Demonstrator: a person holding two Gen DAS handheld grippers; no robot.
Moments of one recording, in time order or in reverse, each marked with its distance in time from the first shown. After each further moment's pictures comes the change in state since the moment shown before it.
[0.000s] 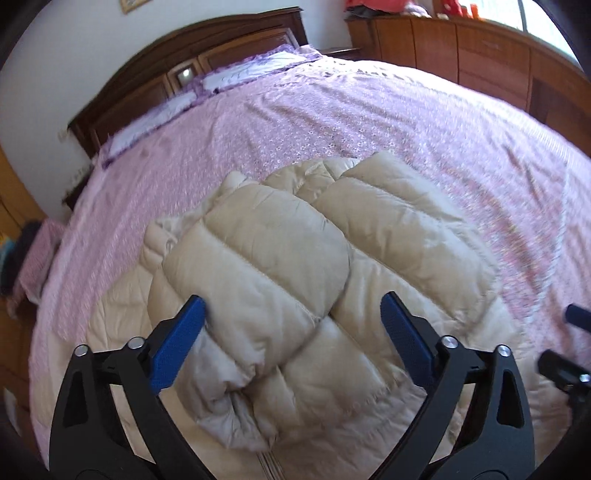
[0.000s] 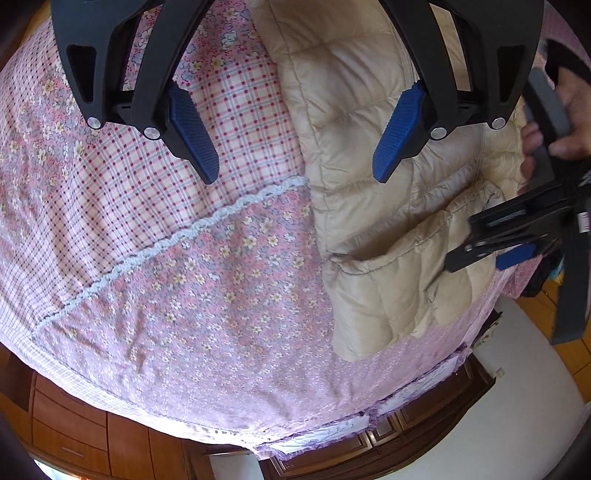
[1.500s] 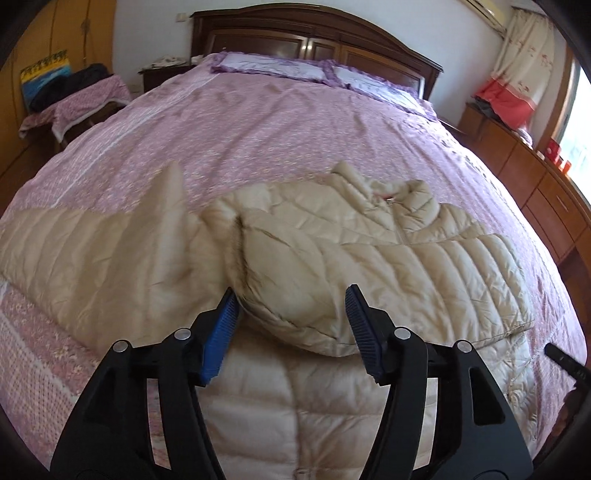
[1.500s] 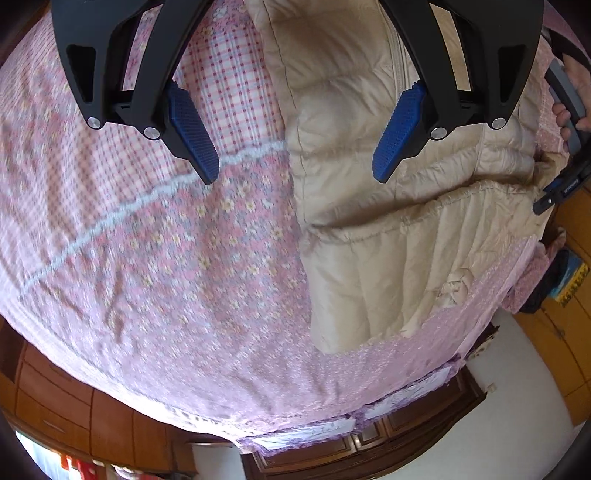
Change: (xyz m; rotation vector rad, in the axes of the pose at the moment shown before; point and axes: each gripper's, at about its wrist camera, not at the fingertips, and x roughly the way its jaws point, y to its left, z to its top) left arm -0.020 0.214 -0.146 -0.642 -0.013 -0.044; right arm 0.003 0.030 0.033 -0.112 -0.023 -0.013
